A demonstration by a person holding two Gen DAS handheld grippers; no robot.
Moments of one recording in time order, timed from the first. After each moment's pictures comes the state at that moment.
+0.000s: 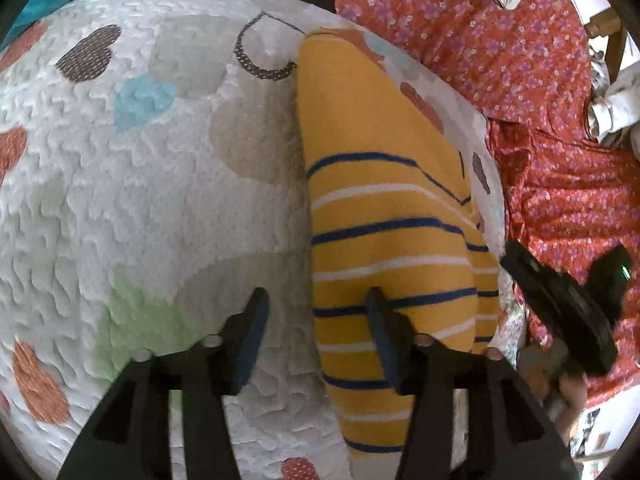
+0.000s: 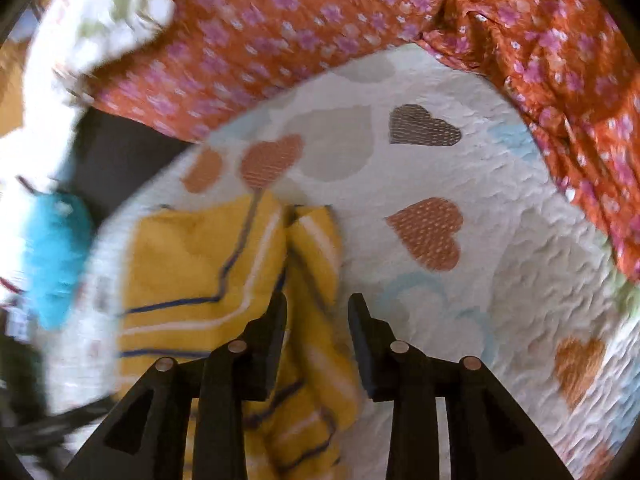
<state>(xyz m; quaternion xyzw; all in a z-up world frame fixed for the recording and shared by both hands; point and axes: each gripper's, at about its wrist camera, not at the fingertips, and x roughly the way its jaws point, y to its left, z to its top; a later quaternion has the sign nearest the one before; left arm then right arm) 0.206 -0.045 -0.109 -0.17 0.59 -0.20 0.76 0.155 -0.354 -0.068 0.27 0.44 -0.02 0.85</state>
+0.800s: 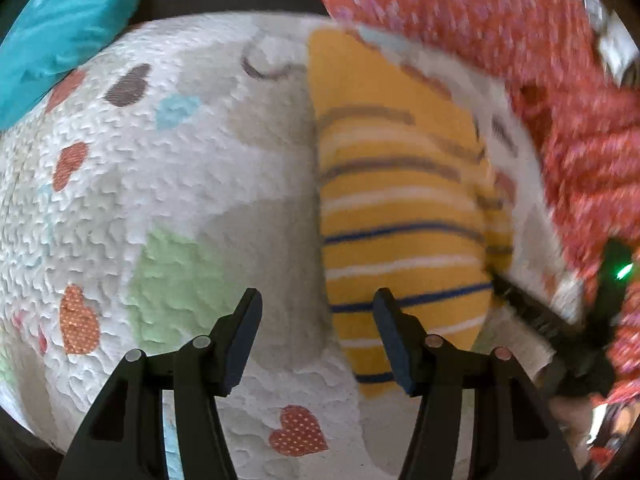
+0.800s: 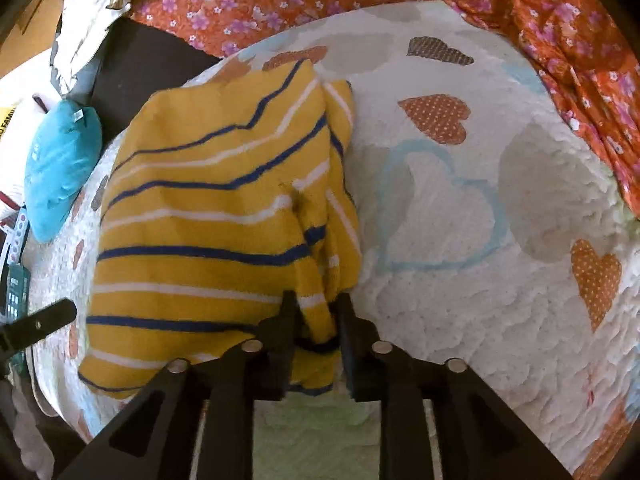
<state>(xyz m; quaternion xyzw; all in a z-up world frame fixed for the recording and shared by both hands) 0.147 -0.091 -0.091 -0.03 0.59 -0.12 0.80 0.120 -0.323 -0.123 0.20 0.51 0.00 0.84</state>
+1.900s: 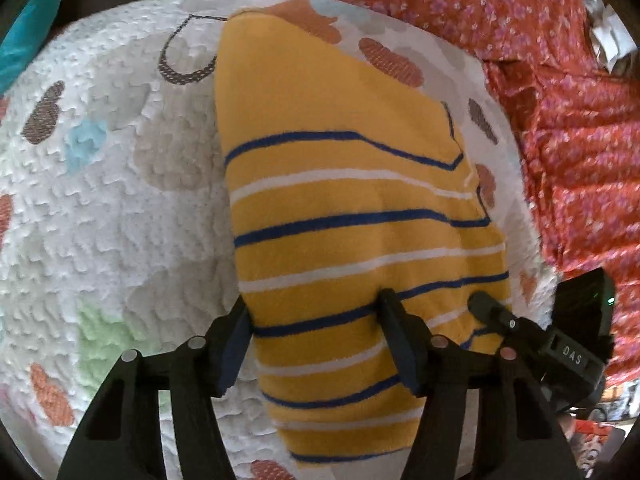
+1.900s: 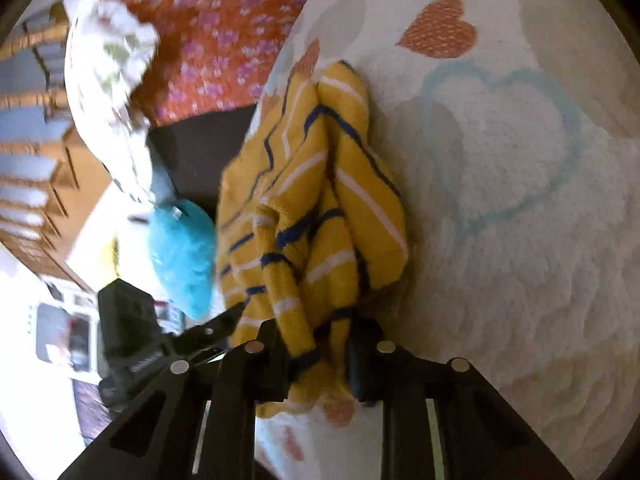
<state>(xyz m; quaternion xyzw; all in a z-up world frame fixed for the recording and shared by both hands) 0.207 -0.126 -0.093 -0.04 0.62 -0.19 0.76 0.114 -0.364 -0.148 0.51 0.44 0.12 0.73</state>
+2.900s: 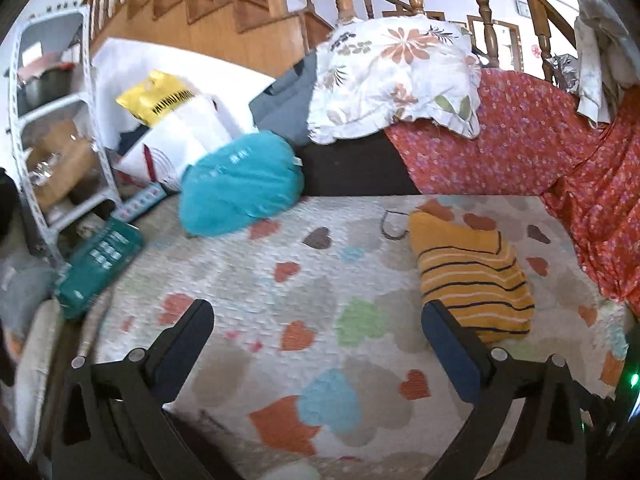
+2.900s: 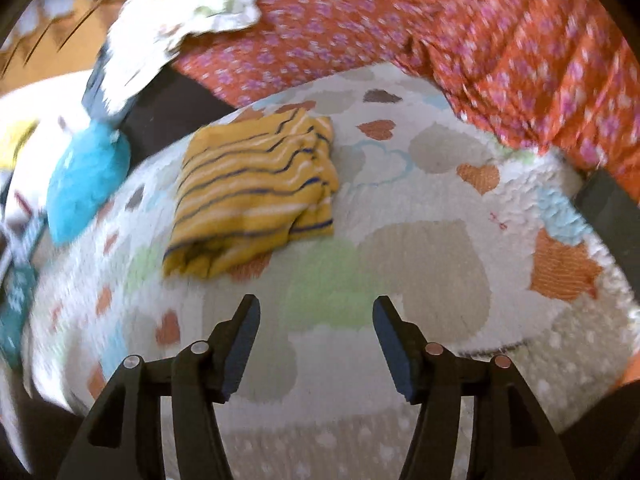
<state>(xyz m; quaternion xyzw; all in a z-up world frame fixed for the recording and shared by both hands) -0.067 -0.008 0.084 0.06 0.28 0.08 0.95 -0.070 -0.256 -0.051 0.14 0.42 -0.06 0.90</state>
